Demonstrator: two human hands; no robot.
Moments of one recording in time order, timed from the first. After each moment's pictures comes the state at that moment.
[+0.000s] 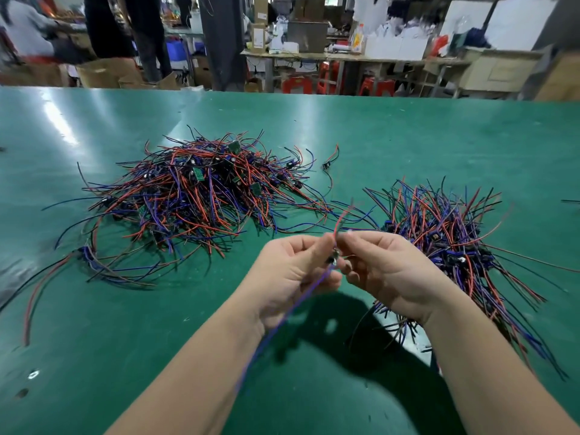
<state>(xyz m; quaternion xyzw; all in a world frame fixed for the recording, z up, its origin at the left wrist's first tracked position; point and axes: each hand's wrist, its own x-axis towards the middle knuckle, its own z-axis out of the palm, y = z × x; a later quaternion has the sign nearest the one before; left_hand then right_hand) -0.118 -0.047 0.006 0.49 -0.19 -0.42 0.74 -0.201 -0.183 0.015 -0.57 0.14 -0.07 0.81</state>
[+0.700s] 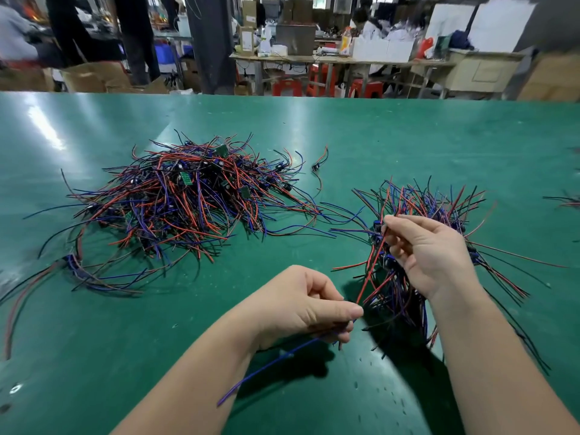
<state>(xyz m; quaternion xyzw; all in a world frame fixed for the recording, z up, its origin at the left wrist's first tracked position) -0.132 -0.047 -0.007 0.57 -0.30 -0.51 0.57 -0.212 -0.226 0.018 -0.49 0.33 -0.34 0.73</state>
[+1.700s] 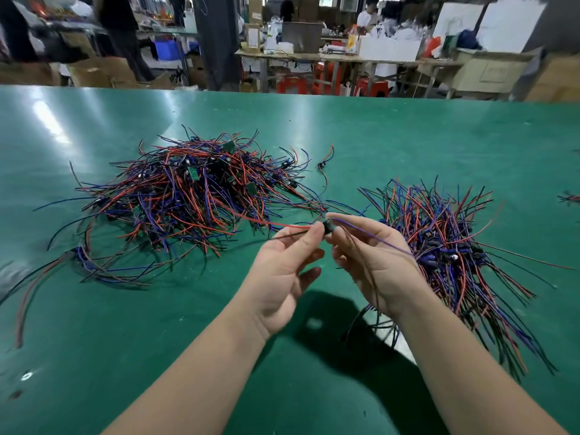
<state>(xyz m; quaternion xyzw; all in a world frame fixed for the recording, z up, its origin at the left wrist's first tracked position) -0.126 -0.053 0.008 0.47 -0.13 -0.38 0.79 -0.190 -0.167 0.010 -0.53 0.12 -0.22 0.81</state>
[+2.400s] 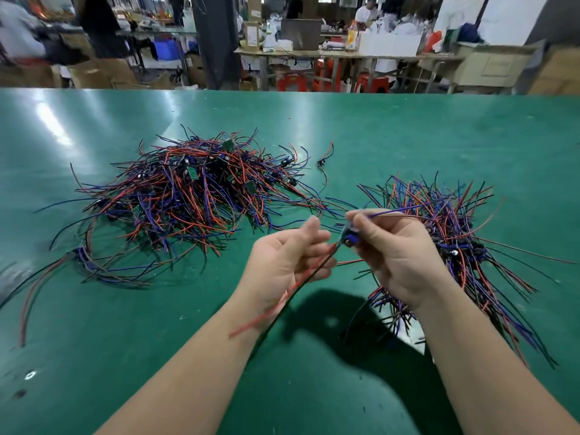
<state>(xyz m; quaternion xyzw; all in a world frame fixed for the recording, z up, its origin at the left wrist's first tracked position) -0.119 -0.055 0.001 0.50 -0.18 -0.34 0.77 -0.198 -0.186 0.016 -0.56 0.13 -0.25 0.78</state>
